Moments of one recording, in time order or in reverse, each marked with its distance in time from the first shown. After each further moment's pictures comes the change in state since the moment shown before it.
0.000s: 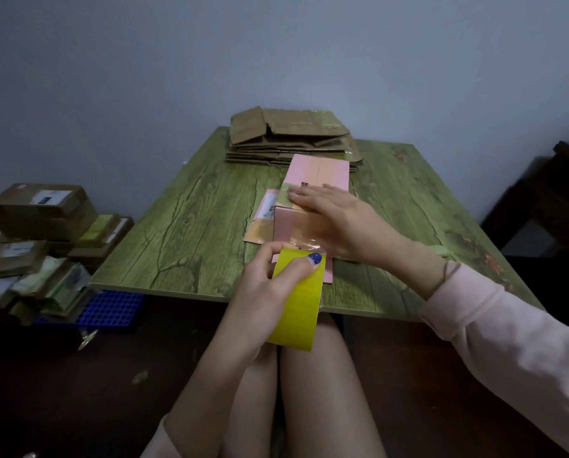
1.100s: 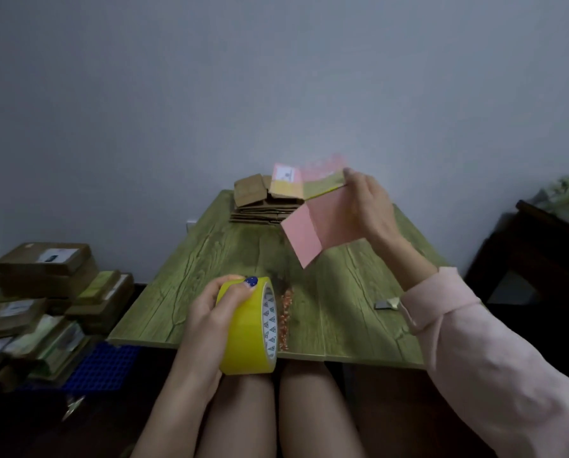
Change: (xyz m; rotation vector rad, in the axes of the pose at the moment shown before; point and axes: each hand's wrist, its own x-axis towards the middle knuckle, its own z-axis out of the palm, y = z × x) left_hand -0.013 0.033 -0.050 -0.153 0.206 0.059; right_hand 0.059 -0.013 -0.077 0.621 0.571 0.970
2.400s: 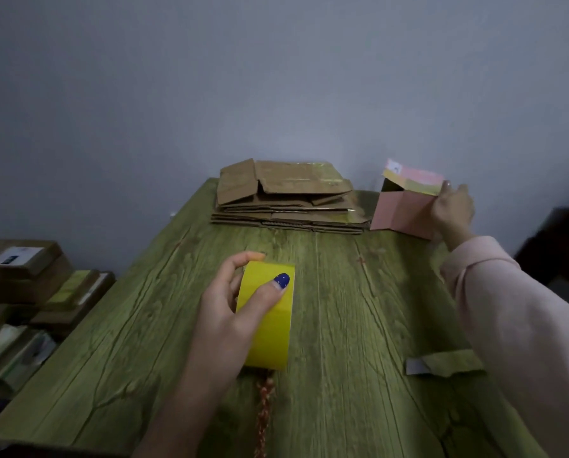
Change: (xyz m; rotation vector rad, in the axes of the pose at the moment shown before) left_hand 0.109 -0.030 0.056 0.118 -0.094 0.168; right_hand 0.211 0.170 -0.050 -0.392 0.397 0.268
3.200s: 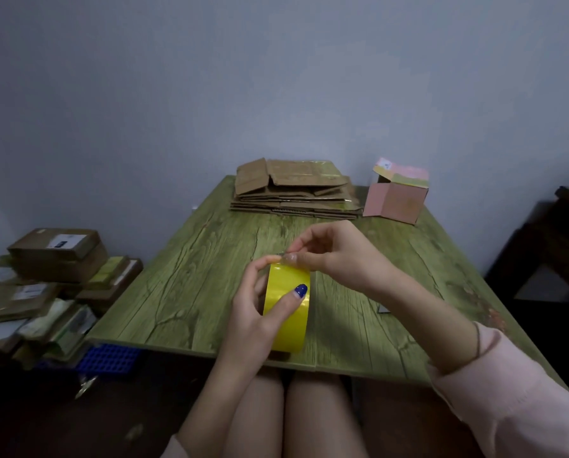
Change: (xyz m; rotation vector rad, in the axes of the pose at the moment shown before) left_hand -0.076 0.000 0.008 -0.044 -0.051 0.139; right_hand -0.275 -0.071 -0.103 0.238 -1.004 -0.544
